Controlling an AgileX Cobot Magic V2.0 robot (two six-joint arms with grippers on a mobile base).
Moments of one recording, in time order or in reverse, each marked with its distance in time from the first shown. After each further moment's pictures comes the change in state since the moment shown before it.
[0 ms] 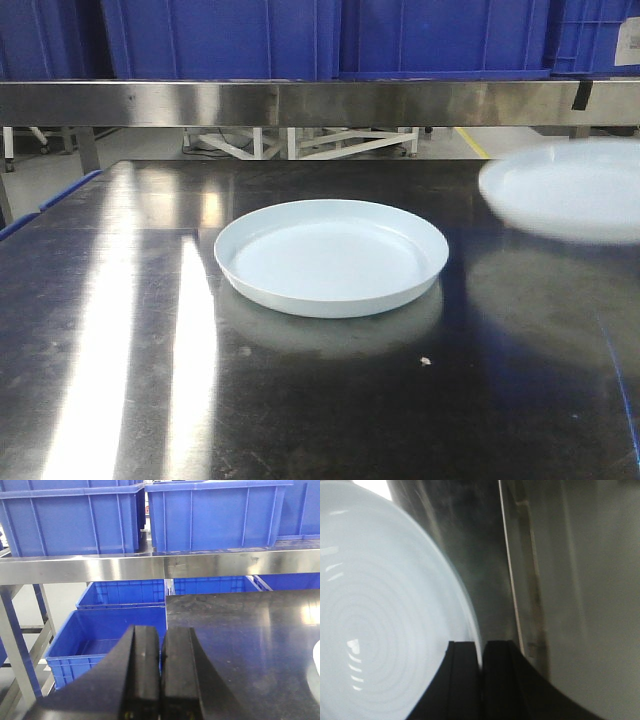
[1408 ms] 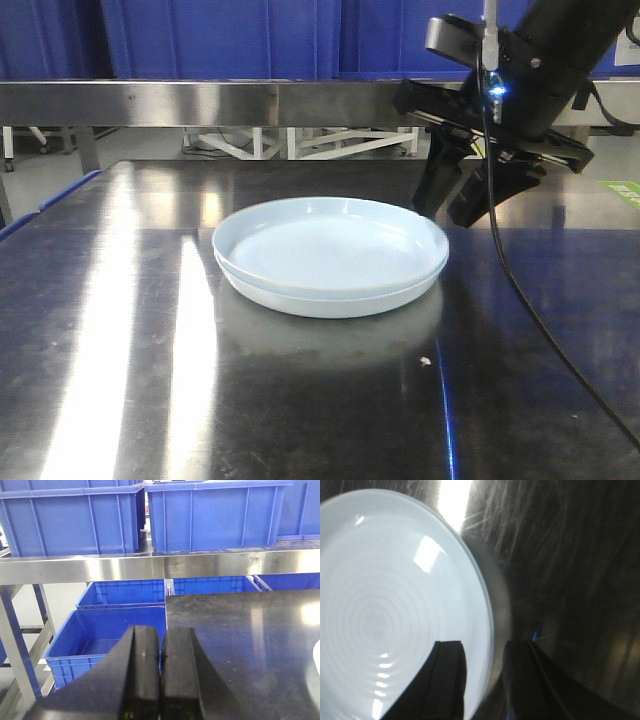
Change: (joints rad) left arm 0.000 0.000 0.000 0.000 0.000 0.000; right arm 0.525 0.110 -0.001 0.064 -0.163 0.023
